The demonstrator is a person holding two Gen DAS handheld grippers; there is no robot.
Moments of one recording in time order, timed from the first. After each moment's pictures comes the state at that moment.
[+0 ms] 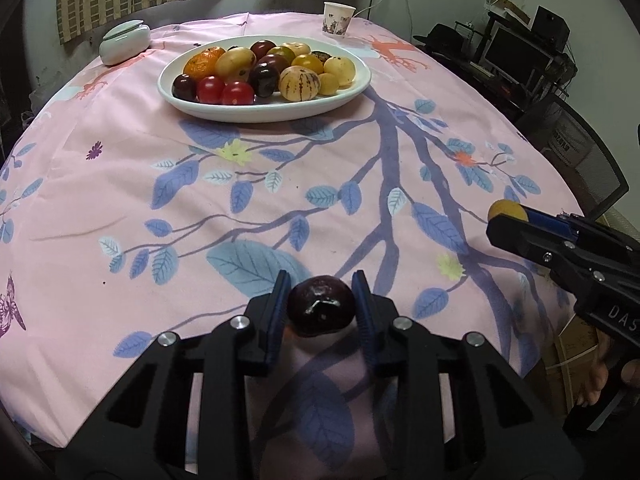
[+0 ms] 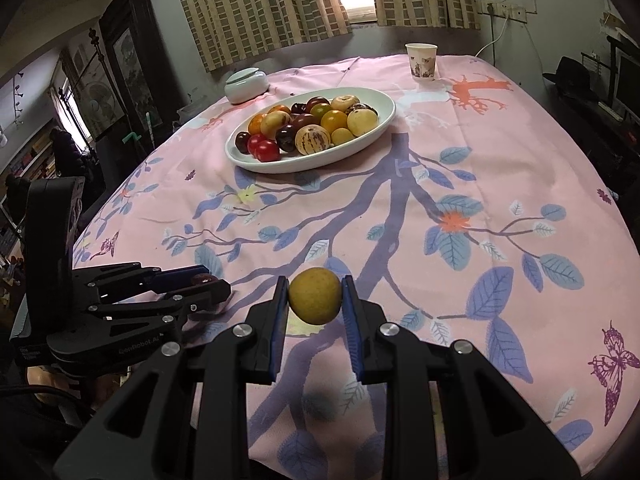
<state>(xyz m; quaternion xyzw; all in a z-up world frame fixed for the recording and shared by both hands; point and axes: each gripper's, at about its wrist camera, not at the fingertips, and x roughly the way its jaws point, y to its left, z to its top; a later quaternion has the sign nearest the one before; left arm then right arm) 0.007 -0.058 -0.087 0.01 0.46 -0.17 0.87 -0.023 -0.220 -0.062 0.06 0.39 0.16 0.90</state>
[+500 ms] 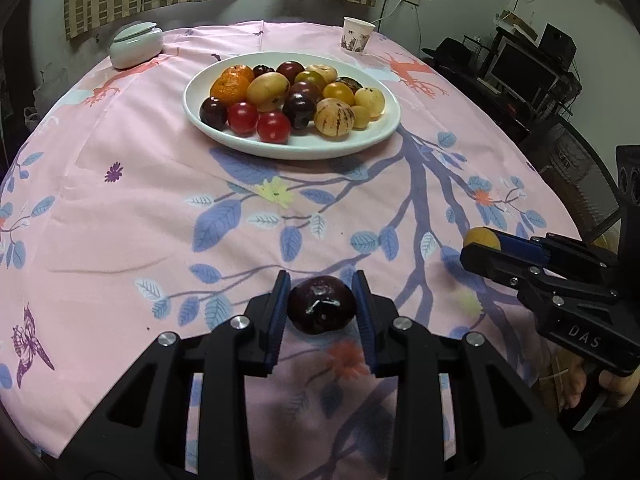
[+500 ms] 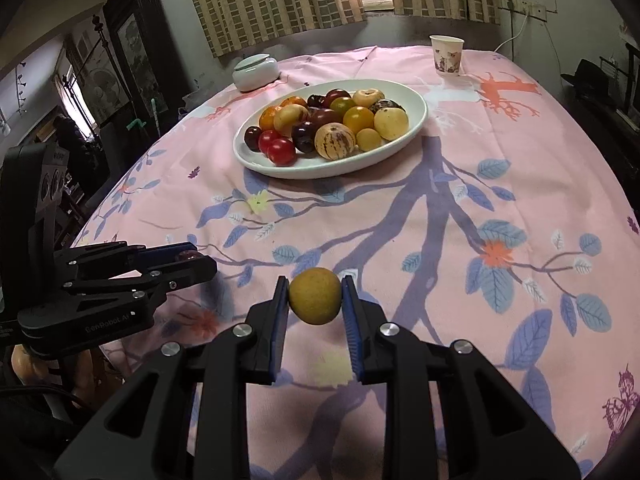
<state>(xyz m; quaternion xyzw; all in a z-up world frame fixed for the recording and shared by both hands) 0.042 -0.027 -0.065 0.00 0.45 -0.17 0.88 0.017 -0.191 -0.060 0.05 0.41 0.18 0.89</state>
